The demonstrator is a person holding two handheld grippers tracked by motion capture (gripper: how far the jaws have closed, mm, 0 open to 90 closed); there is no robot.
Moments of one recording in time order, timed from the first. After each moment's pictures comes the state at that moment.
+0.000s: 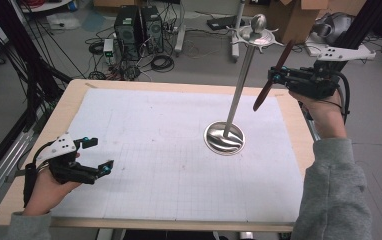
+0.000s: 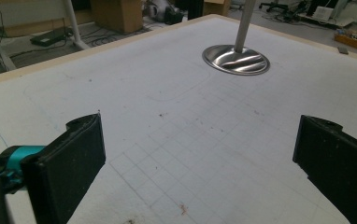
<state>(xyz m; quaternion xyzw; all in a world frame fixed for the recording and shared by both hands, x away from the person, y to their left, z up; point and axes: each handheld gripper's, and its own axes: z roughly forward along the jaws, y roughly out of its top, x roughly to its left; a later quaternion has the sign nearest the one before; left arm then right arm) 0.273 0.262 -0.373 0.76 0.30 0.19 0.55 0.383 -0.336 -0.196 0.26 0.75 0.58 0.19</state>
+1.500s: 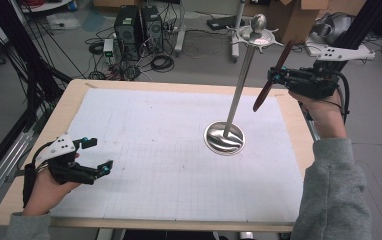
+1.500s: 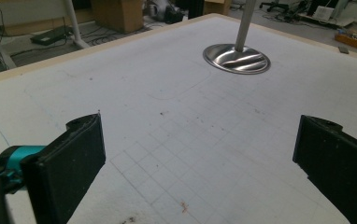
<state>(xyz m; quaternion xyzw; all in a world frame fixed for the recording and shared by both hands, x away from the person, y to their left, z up) 0.273 0.263 -0.375 0.76 0.30 0.18 0.55 0.384 -0.336 -0.197 0.26 0.75 0.58 0.19</state>
